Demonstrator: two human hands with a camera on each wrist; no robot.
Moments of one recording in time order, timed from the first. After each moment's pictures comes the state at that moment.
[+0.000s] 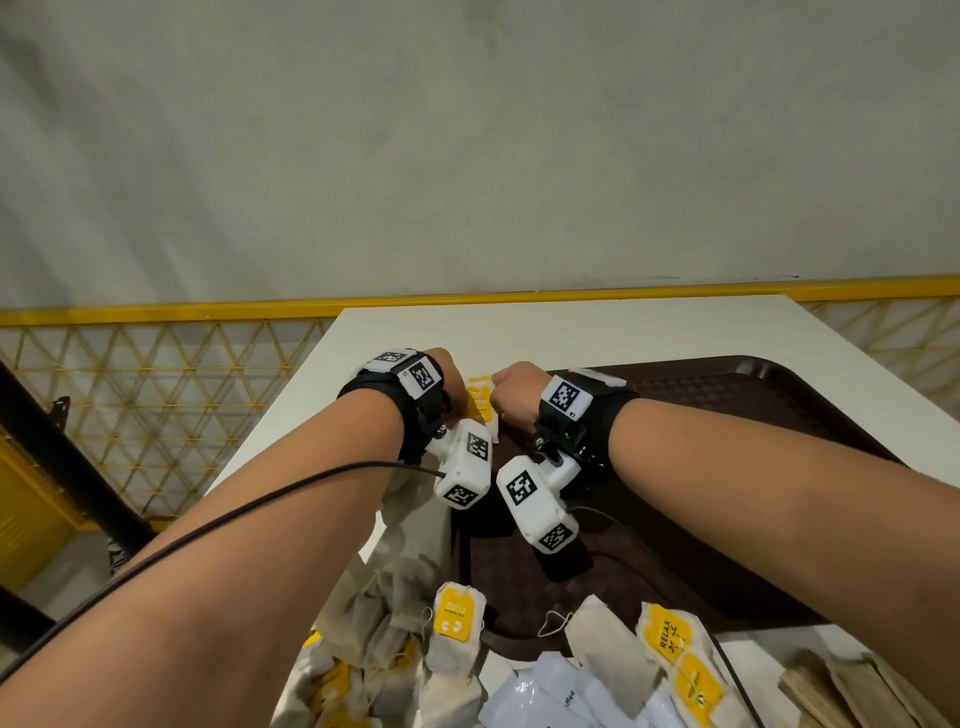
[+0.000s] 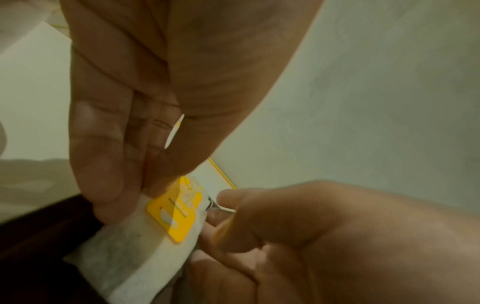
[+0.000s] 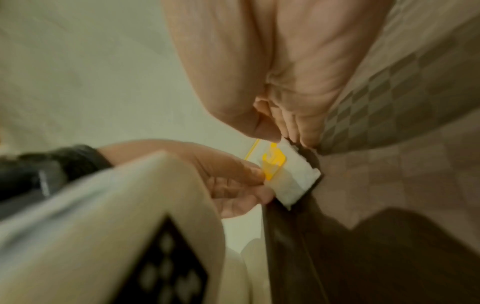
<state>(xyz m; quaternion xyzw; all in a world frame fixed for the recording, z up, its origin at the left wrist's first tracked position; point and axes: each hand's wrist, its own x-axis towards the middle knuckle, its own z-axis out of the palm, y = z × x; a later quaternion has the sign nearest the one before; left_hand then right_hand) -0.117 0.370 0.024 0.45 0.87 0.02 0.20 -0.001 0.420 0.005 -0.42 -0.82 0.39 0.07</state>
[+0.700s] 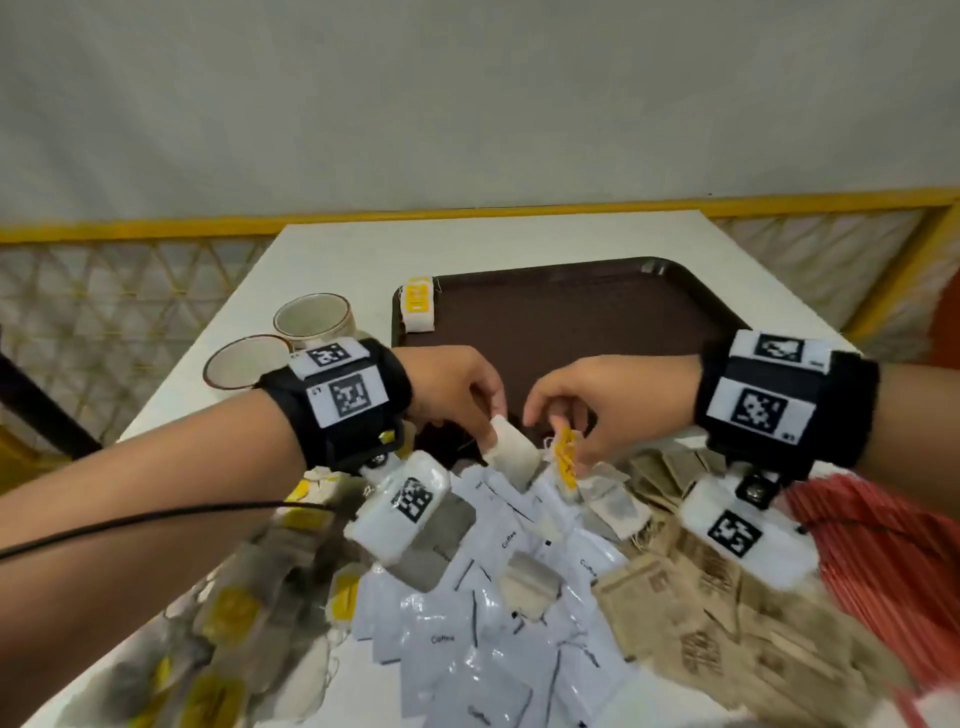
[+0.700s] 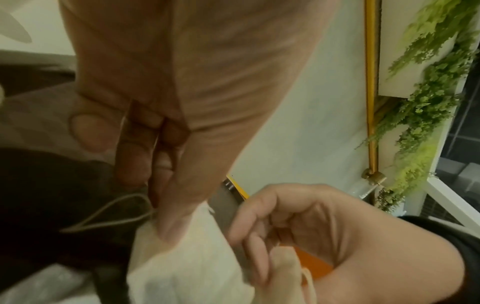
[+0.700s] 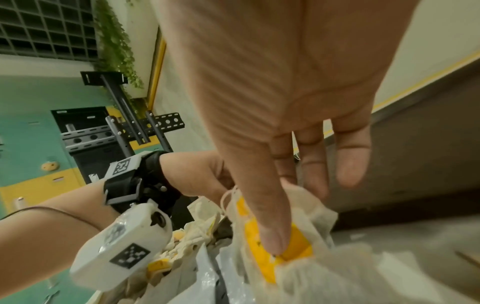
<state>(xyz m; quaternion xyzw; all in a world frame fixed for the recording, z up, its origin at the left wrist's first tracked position) 0.025 0.239 0.032 0.66 0.67 0.02 0.34 0.212 0.303 0.043 -0.22 -0.94 0.24 -0.13</state>
